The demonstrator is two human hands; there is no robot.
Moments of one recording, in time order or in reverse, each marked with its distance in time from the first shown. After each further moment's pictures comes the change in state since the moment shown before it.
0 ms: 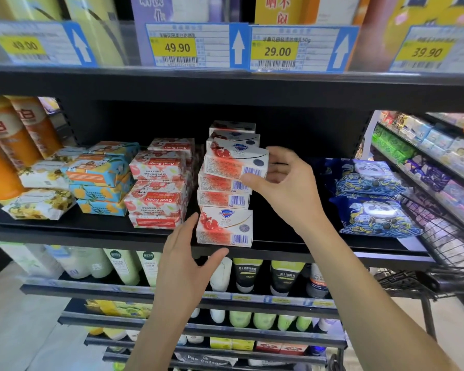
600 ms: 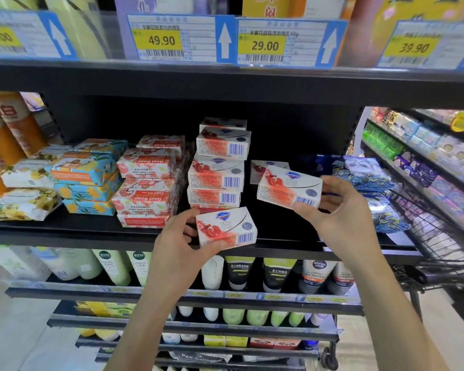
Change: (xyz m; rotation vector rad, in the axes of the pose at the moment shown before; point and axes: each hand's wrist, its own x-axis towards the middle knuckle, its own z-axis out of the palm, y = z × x) left_hand 0.023 0.013 -0.003 -0.144 -0.142 -0.122; right_hand -0.049 0.035 -0.076 -0.115 0.132 0.183
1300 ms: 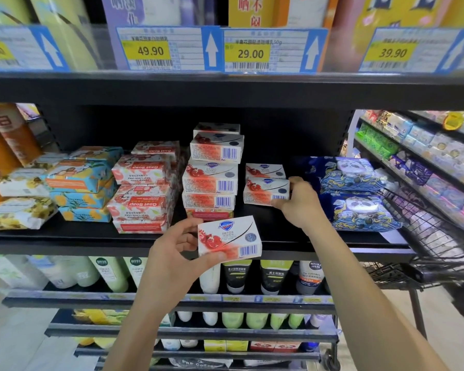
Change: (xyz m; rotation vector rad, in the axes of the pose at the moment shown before) left_hand -0.014 0.013 -0.007 -0.245 -0.116 0.027; right_hand 0.082 0.046 0.055 -0.348 -0.155 0.090
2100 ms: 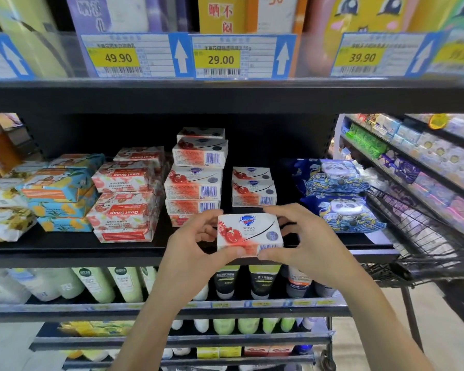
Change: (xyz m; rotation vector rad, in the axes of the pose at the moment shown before) left_hand 0.023 0.009 0.037 0.120 -0.087 0.130; right_hand -0.108 -0.006 -0.058 0.120 -0.208 -0.322
